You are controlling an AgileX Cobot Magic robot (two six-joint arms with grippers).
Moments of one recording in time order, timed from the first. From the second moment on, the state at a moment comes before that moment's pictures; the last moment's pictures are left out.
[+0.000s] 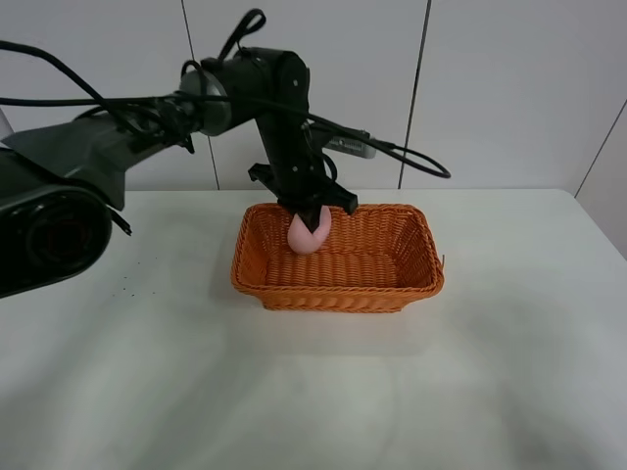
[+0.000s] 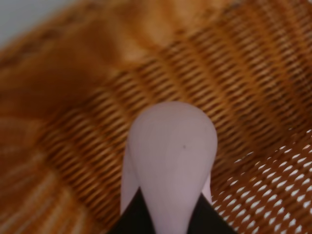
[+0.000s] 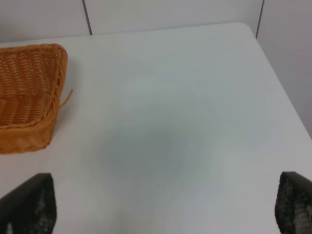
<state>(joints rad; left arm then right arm) -0.59 2.39 -2.24 -0.05 1.16 0.00 0.00 0.00 -0.49 -0.06 1.02 0.14</state>
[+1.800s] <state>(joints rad) -0.16 2.31 -2.27 -0.04 1.17 0.02 0.00 0.00 -0.49 -0.06 1.02 0.14</state>
